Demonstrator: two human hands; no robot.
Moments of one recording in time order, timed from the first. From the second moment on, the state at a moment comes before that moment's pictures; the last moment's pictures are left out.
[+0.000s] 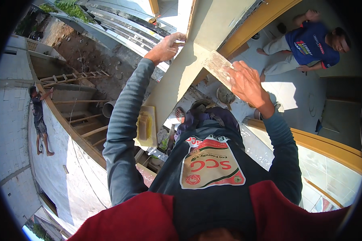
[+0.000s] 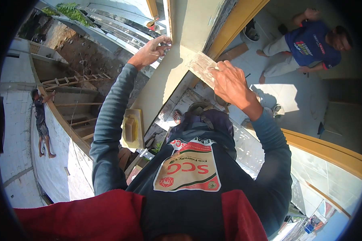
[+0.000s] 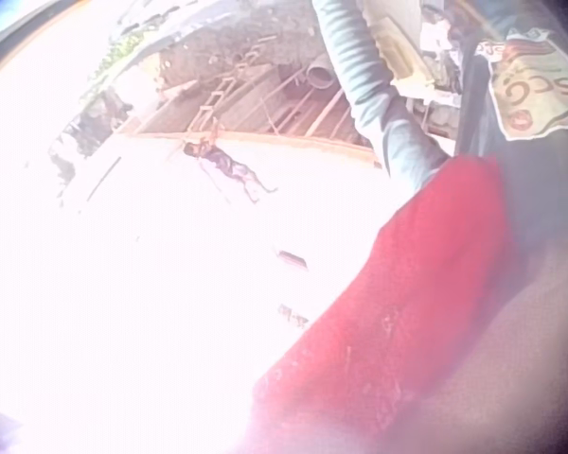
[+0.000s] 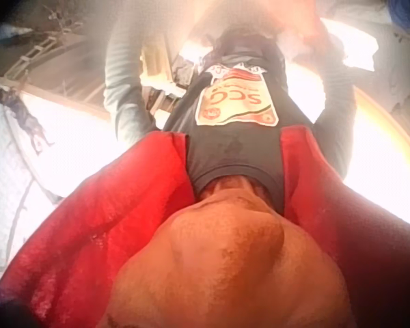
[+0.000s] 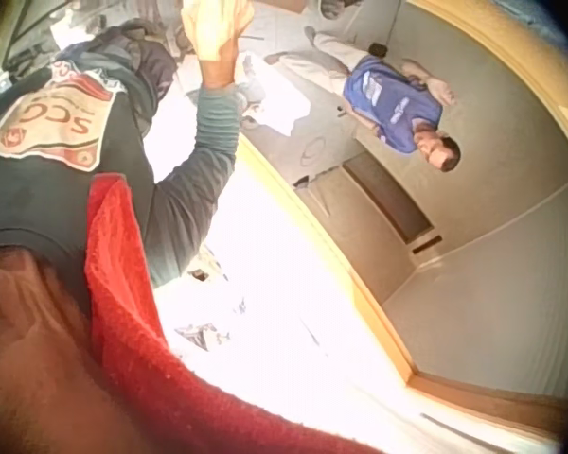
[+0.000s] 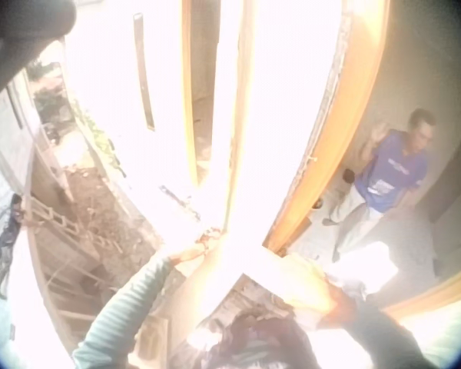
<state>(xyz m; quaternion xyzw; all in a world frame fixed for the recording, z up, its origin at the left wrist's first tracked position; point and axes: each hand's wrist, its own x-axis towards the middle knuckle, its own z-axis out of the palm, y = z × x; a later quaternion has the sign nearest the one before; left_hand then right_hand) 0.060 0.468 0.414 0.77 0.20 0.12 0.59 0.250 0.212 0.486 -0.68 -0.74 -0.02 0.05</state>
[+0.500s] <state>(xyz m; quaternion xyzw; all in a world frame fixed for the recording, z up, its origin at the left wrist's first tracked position) 0.057 0.464 0.416 0.74 0.21 0.10 0.63 0.227 0.224 0.466 -0.68 -0.73 0.04 0.11</state>
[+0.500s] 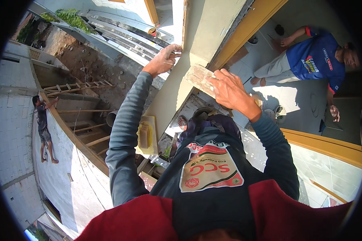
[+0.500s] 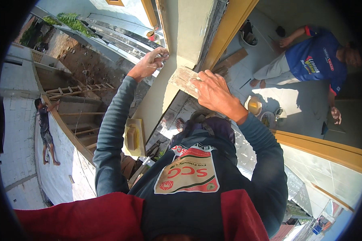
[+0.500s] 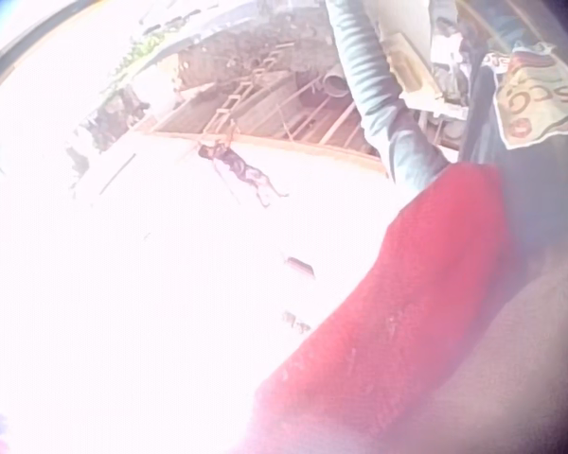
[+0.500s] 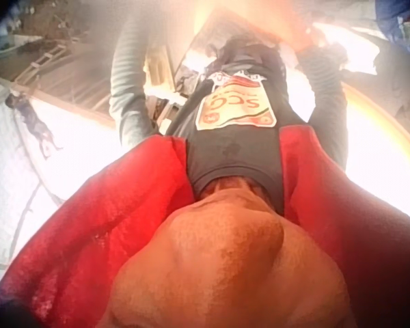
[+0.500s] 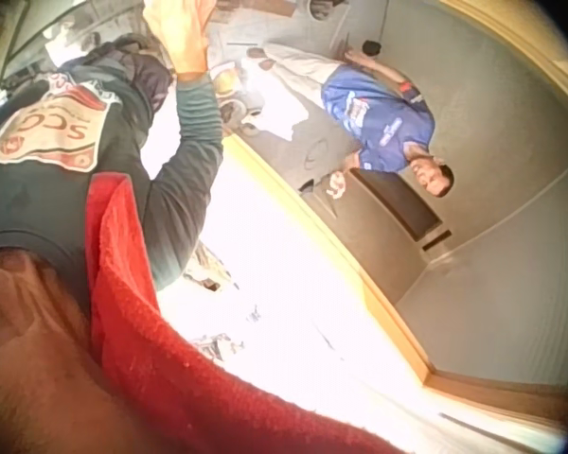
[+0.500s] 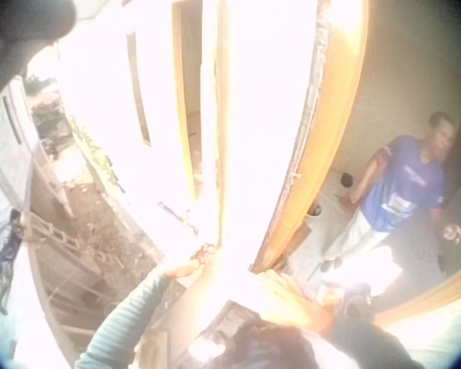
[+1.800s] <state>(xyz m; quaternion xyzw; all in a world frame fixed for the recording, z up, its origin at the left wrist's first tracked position) 0.062 0.462 0.416 0.75 0.23 0.12 0.61 0.263 0.260 0.458 -0.60 -0.76 0.23 0.13</state>
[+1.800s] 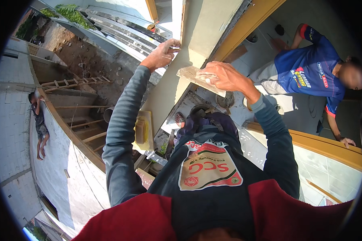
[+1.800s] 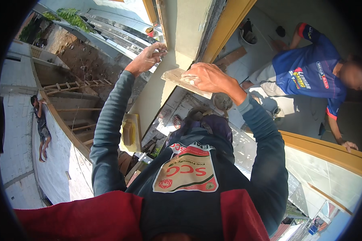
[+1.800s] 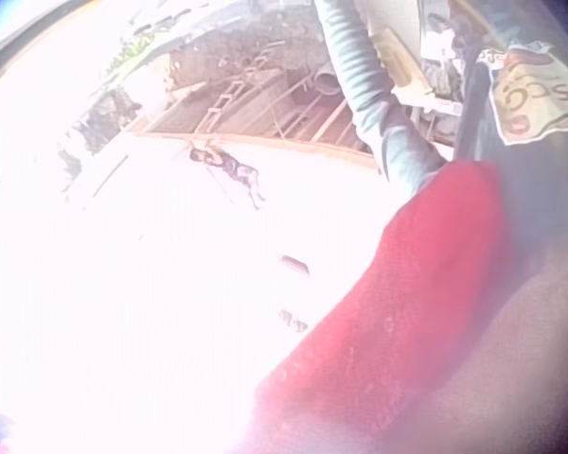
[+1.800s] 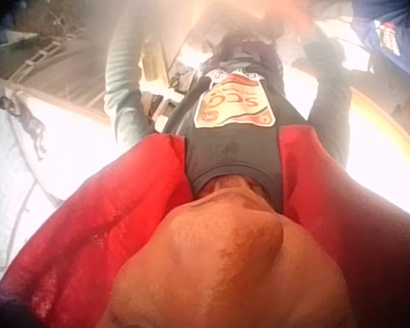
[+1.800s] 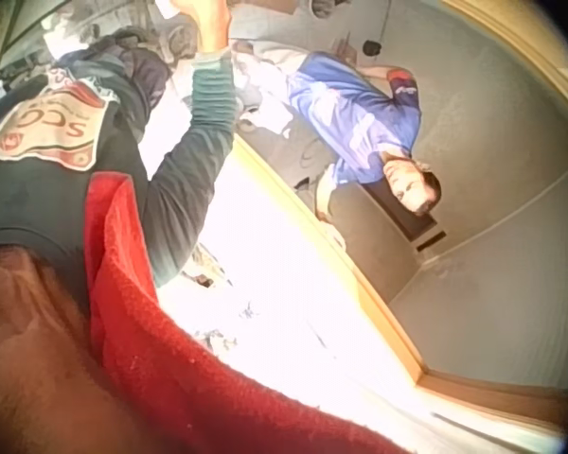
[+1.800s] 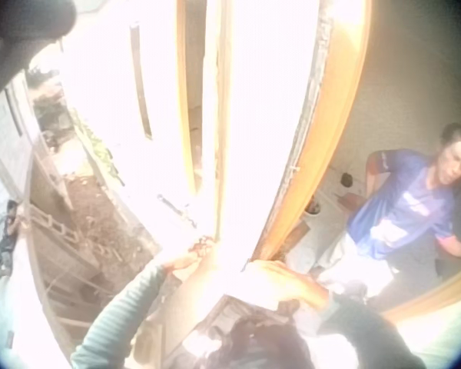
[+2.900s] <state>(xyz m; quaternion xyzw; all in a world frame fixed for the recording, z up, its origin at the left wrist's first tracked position) 0.059 0.463 0.421 0.75 0.21 0.12 0.62 0.256 0.280 0.464 -0.63 -0.75 0.19 0.07</state>
